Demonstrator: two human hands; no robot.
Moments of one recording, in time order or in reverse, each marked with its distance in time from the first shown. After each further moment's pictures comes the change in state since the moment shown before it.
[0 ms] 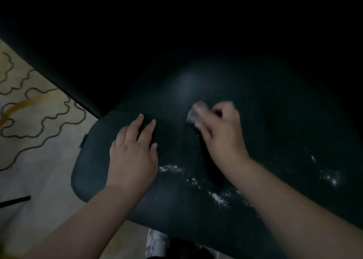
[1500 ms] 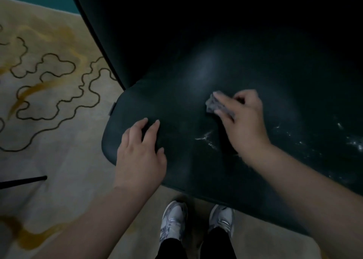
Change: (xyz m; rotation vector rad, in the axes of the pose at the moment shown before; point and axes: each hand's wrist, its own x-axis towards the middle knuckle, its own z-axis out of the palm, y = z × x) left_hand -0.072 -0.064 0.013 -0.018 0.092 -0.011; right_hand -0.046 -0.035 0.013 -0.084 -0.001 0.043
